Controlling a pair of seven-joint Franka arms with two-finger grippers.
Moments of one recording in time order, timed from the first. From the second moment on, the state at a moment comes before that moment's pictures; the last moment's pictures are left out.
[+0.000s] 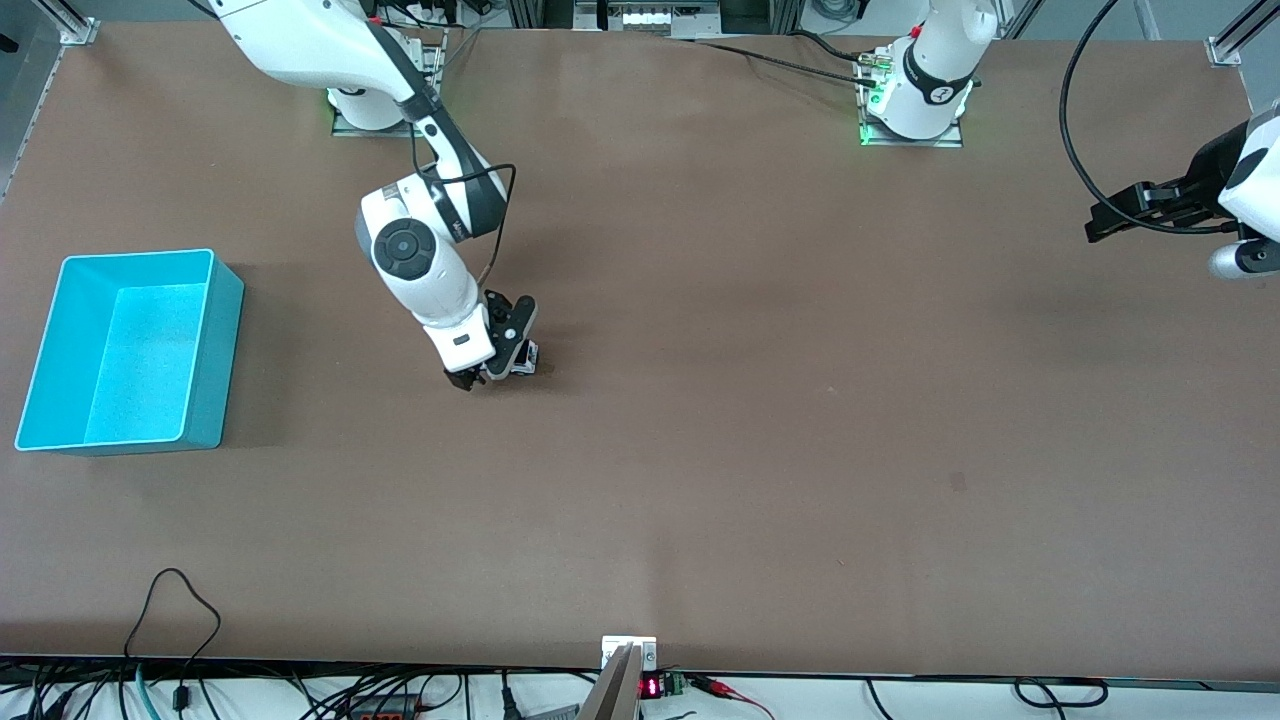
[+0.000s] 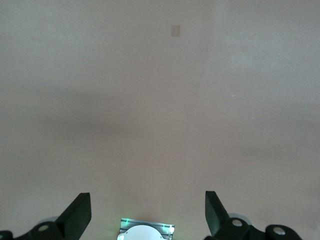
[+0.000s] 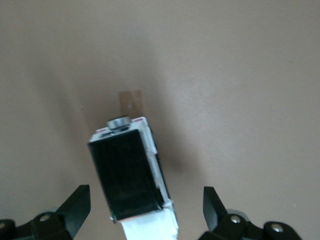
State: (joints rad) left arm -0.01 0.04 0.01 -1.53 -0.01 1.40 -0.15; right arm 0.44 0.47 0.05 -2.02 -0.02 2.54 -0.72
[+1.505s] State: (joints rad) left arm 0.01 0.04 0.02 -1.49 -0.02 1.35 -0.15; right arm 0.46 0.45 0.04 -2.04 -0.02 2.58 -0.77
